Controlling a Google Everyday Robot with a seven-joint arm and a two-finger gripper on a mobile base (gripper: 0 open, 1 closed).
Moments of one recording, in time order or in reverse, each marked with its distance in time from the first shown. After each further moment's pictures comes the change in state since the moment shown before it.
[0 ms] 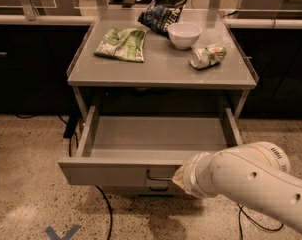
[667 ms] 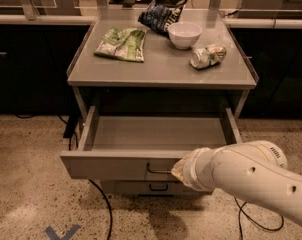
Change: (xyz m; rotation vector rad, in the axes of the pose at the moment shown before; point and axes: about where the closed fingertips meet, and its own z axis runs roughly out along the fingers) arm -0.006 -0.020 0.010 0.036 -0.053 0.048
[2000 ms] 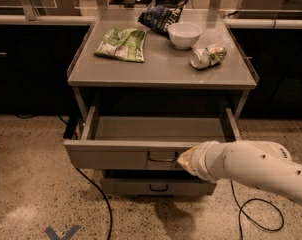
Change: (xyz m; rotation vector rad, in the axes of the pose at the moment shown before) arm 0.008 -0.043 0.023 0.028 -0.087 0.107
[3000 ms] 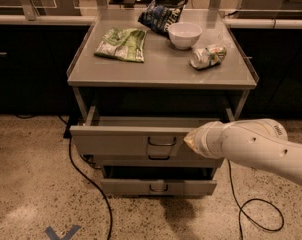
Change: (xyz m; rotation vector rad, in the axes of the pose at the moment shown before) arm -0.021 -0.067 0.009 0.129 -0.002 0.008
